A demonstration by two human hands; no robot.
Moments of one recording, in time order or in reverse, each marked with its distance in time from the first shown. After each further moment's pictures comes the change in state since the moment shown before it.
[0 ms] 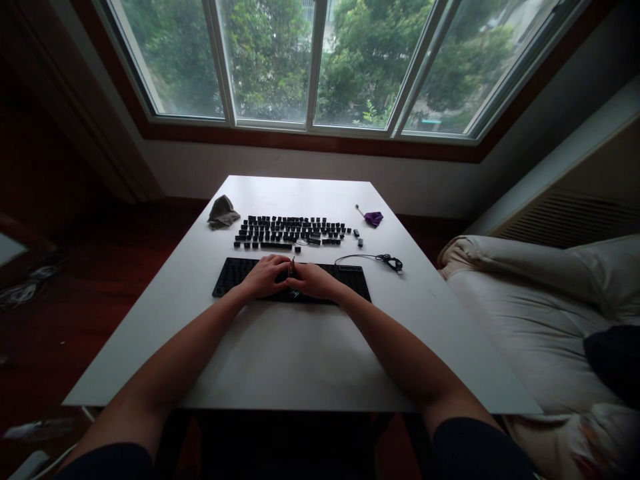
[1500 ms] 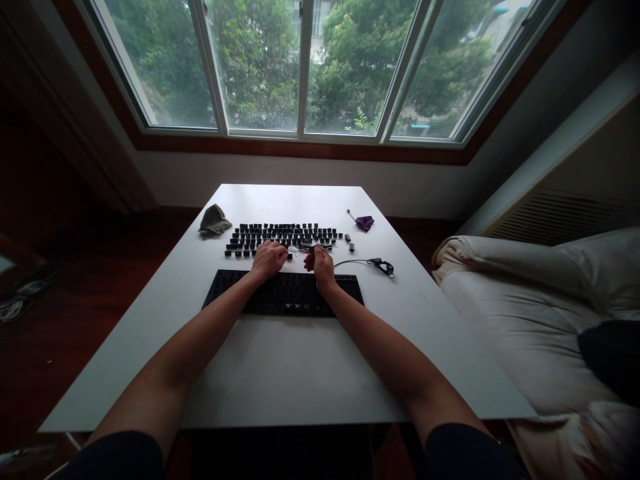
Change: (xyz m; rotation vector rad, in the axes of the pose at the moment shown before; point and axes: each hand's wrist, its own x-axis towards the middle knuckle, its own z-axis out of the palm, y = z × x) left_hand 0.083 -0.015 0.019 0.144 0.197 -0.248; right_hand 0.024 0.080 0.019 1.014 0.851 0.369
